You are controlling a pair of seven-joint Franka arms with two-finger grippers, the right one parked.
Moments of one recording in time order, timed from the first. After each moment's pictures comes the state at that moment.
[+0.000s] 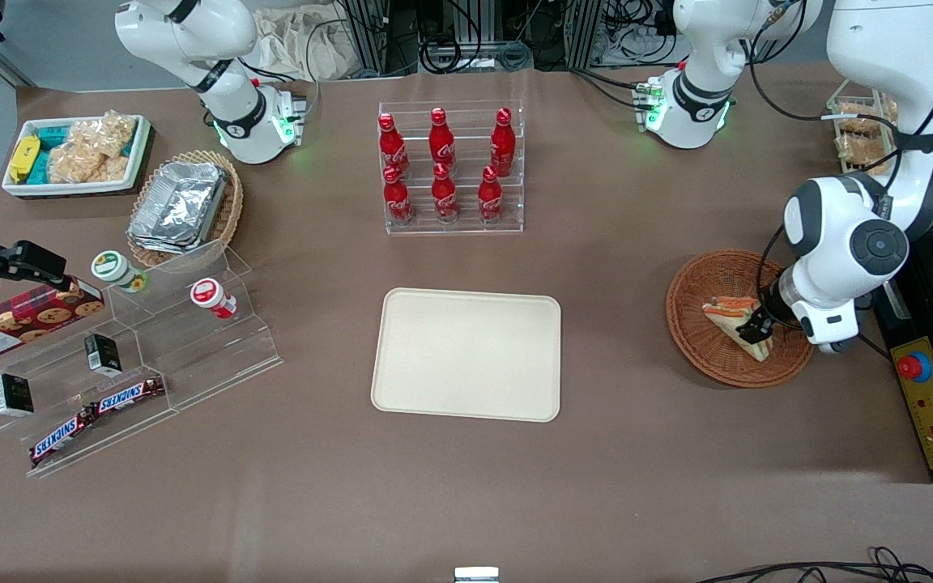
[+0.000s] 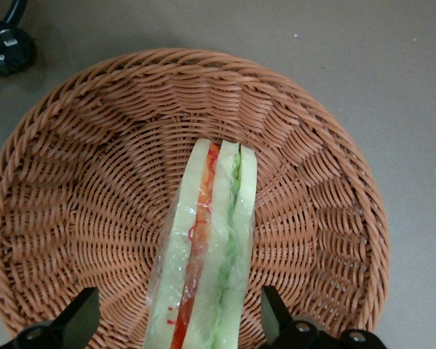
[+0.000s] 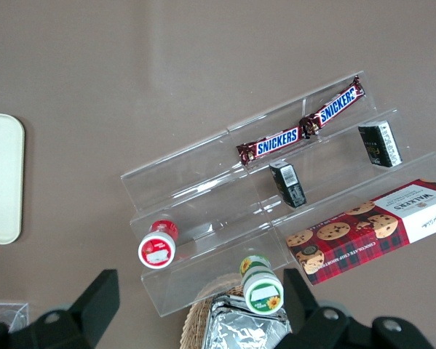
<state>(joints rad) -0.09 0.25 0.11 -2.21 0.05 2.41 -0.99</state>
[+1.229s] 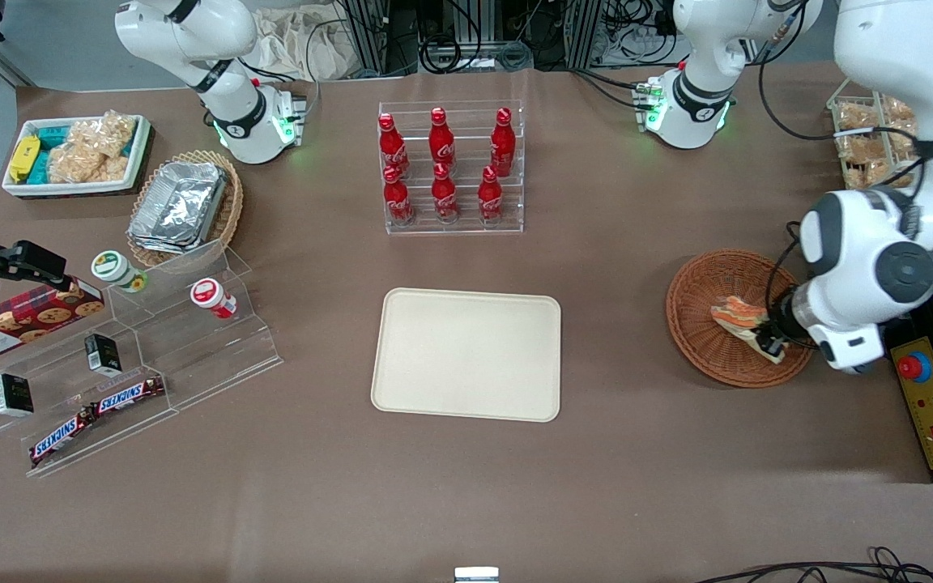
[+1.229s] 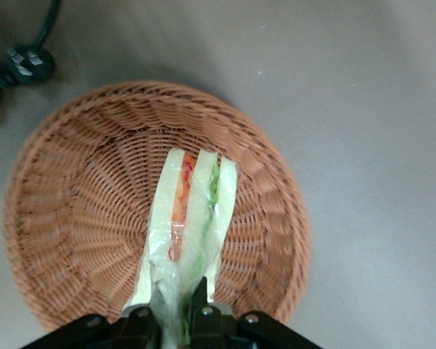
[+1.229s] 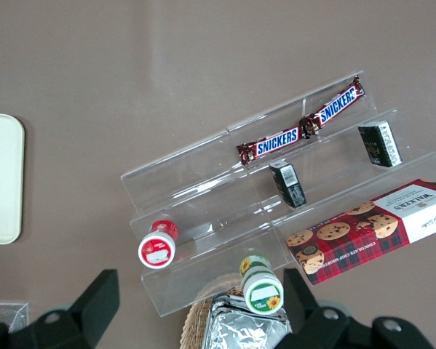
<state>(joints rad) -0.10 0.29 0.09 -1.88 0.04 2.06 -1.06</state>
